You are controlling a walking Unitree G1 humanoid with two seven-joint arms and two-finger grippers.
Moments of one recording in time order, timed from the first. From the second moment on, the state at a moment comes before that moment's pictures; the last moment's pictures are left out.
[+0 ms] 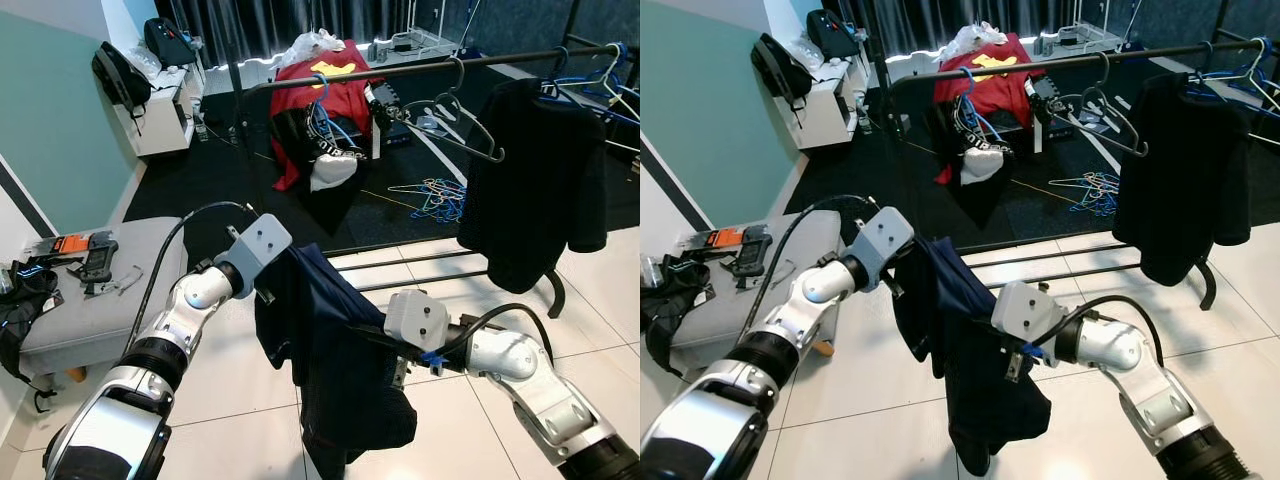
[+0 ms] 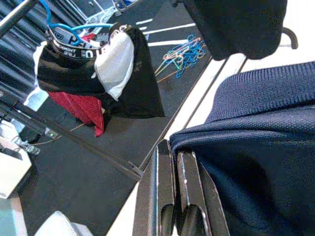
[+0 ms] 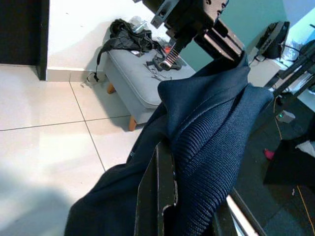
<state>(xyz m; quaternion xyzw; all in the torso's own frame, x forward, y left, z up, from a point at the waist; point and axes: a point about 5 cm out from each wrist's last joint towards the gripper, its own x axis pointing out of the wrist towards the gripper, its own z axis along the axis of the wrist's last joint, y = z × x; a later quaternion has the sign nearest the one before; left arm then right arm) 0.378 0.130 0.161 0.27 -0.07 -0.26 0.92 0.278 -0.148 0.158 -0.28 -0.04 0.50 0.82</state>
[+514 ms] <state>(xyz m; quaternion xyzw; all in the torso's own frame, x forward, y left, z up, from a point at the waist) 0.378 0.144 0.161 0.17 -0.06 -0.26 0.95 0.284 -0.145 0.149 -0.21 -0.03 0.45 0.87</state>
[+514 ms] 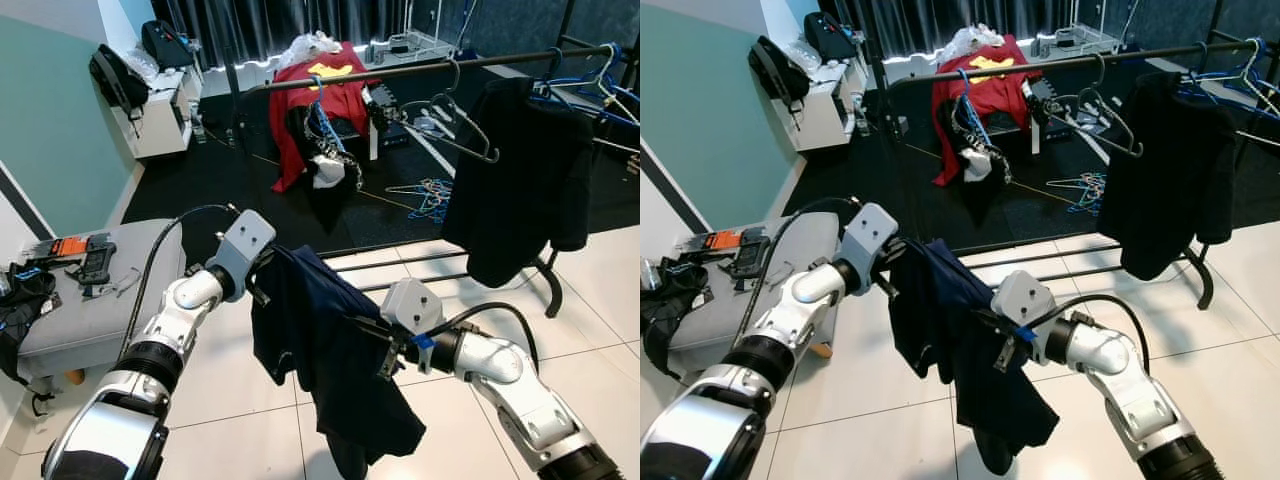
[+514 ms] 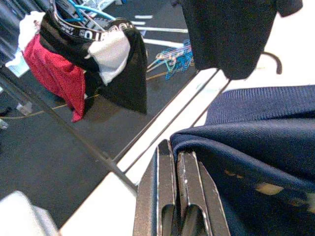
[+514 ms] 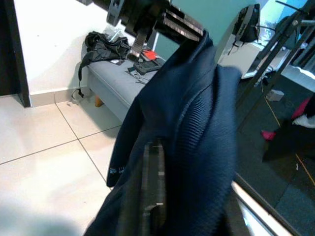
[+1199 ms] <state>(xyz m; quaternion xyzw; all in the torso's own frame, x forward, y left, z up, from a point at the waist) 0.379 0.137 0.167 0.09 -0.05 -0.28 0.96 0.280 -0.143 0.128 -0.15 0.01 0.38 0.91</state>
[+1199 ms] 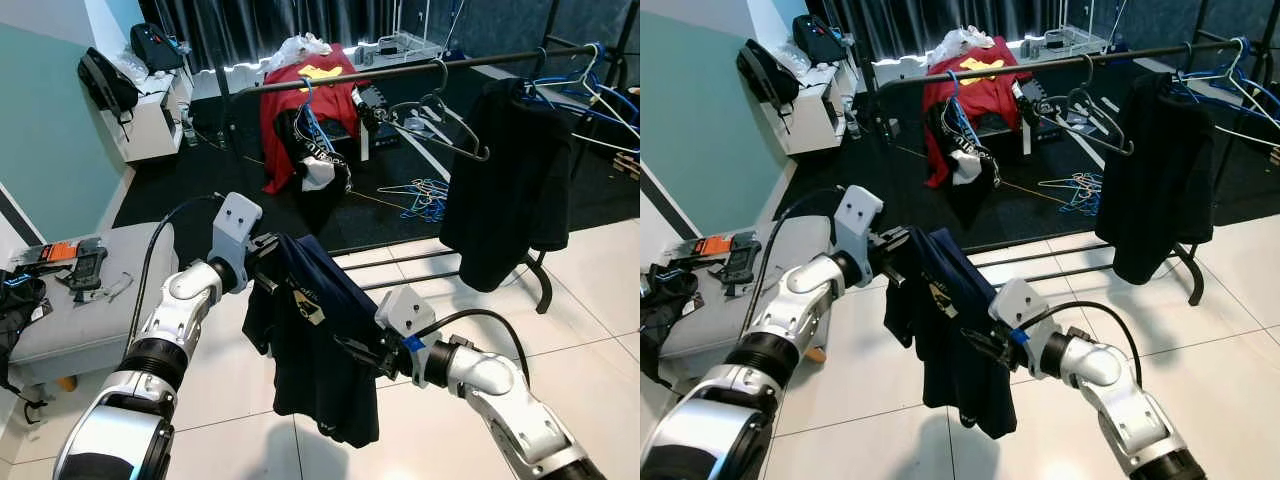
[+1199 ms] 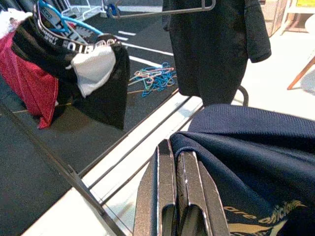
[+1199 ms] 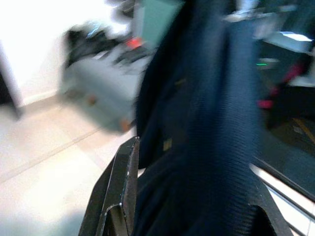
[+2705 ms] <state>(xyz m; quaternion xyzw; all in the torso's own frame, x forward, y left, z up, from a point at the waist) 0.311 0.103 0.082 0.01 0.06 -0.25 0.97 0.264 -0.206 0.043 0.05 0.13 -0.04 0.99</state>
